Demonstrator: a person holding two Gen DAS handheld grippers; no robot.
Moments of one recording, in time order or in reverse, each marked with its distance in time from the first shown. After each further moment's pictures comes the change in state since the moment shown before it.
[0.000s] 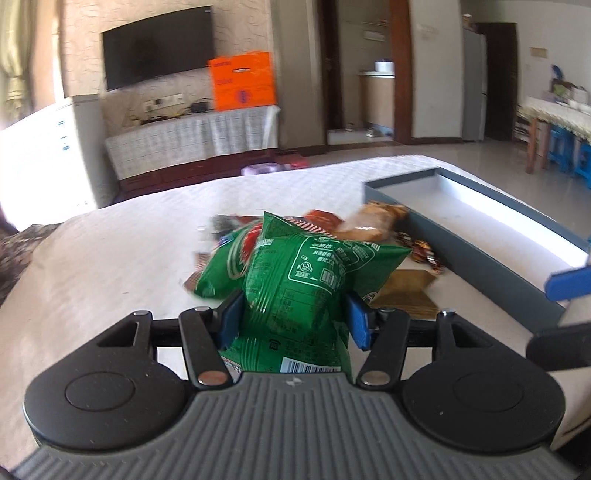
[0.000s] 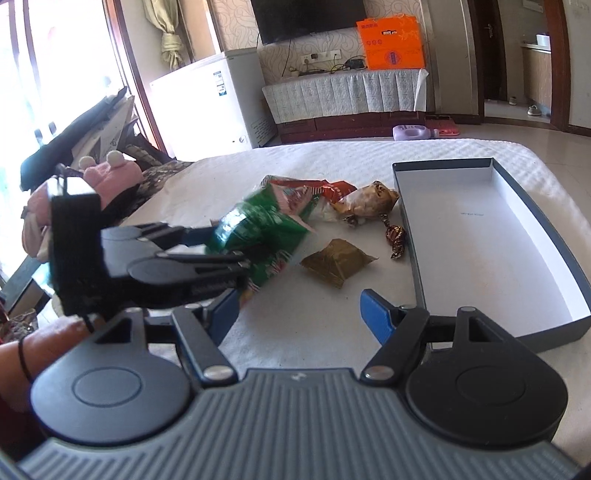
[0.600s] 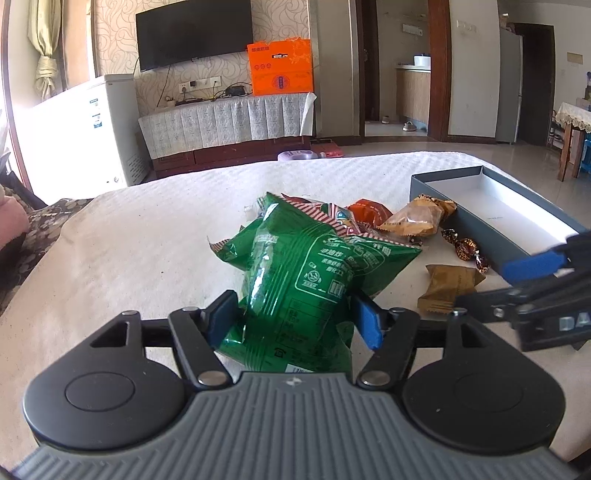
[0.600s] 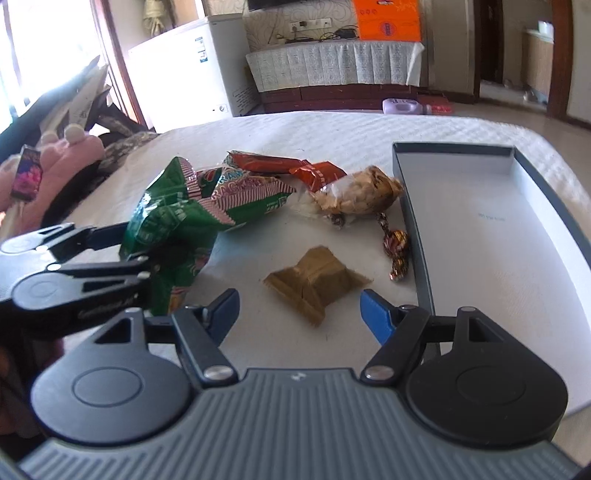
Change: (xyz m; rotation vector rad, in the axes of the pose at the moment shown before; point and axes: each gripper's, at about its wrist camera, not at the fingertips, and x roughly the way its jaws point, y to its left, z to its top) left arm 0.009 0.019 -0.005 -0.051 0.041 0.083; right arm 0.090 -0.007 0.032 -0.088 0.101 -0.092
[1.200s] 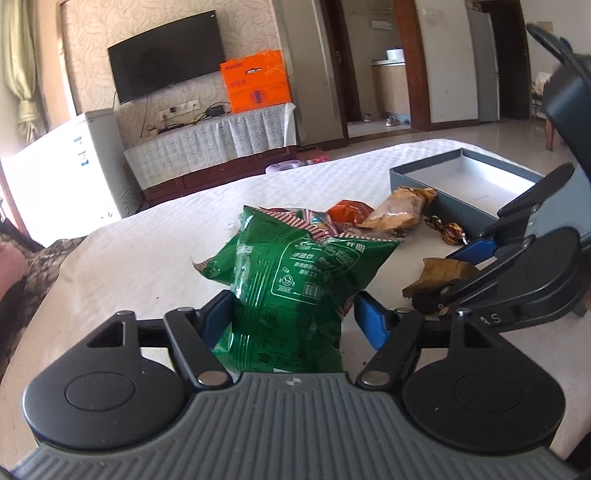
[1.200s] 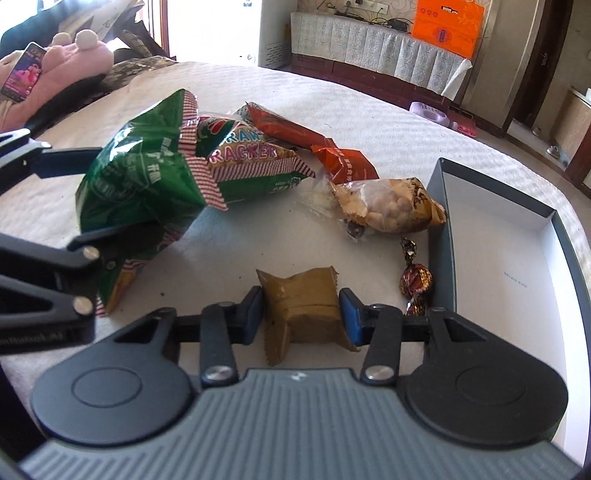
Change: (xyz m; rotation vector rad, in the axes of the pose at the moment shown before) left arm -0.007 -0.021 -0.005 0.161 -0.045 -0.001; right arm 0.037 0.015 0.006 -0.220 0.113 -0.040
